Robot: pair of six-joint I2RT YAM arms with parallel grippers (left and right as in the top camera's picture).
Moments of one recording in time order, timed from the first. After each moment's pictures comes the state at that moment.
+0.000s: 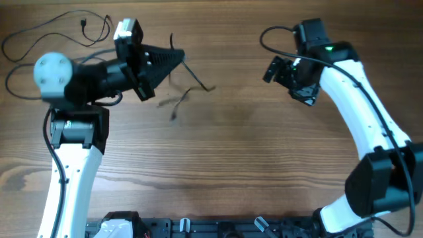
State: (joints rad) left arm -0.01 1.19 1.07 0.29 1.26 -1.95; right arm 0.17 1.74 1.48 -1.07 -0.14 0.66
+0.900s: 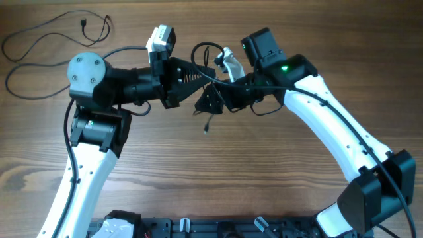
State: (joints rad) left arm -0.20 1.20 1.06 0.32 1.25 -1.75; right arm 0.49 1.71 1.48 -0.88 -0.72 0.18
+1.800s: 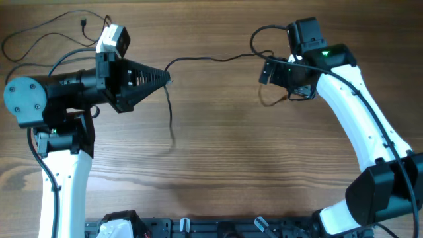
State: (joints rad) left arm 0.12 1.16 1.05 0.62 1.56 -2.08; right arm 0.24 1.70 1.48 -1.00 -0.06 0.54
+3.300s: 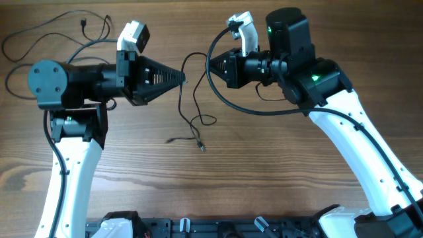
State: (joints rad) left arm 0.02 1.23 1.05 0.61 1.56 -1.88; right arm 0.46 1.54 1.51 -0.58 -0.64 0.33
